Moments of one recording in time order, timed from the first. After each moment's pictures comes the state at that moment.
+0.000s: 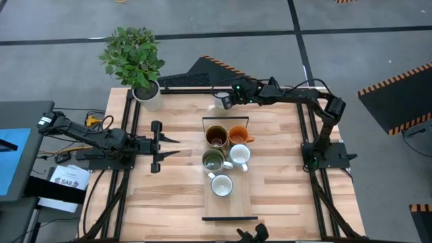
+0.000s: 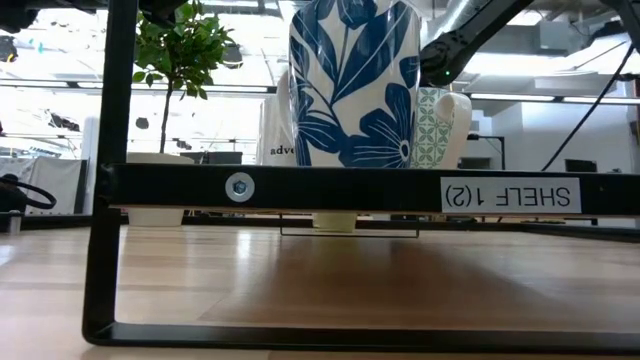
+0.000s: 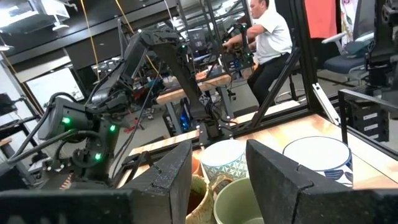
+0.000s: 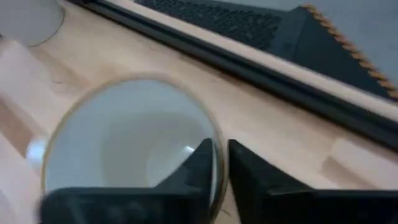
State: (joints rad) left arm -0.28 0.67 0.35 0.50 -0.30 0.35; right arm -0.55 1.81 1.22 -0.19 0.12 0.48
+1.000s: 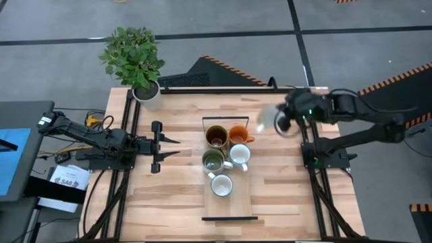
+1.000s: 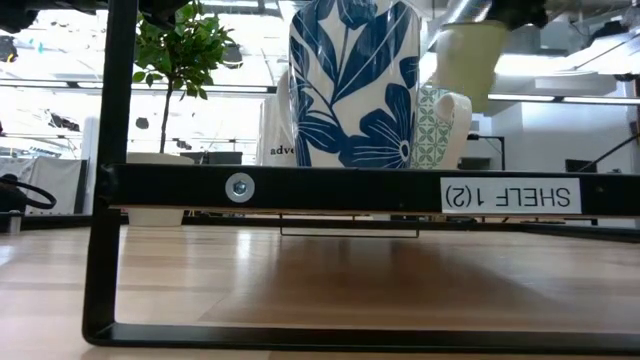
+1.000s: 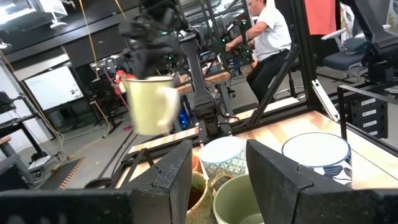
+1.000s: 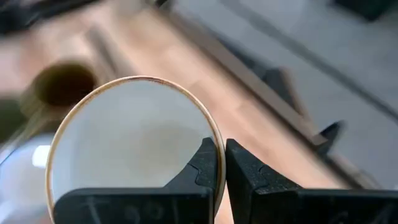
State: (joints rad) left arm -0.28 0.67 0.35 0.48 -0.30 0.35; right arm -0.10 0.94 1.23 -1.03 0.50 0.37
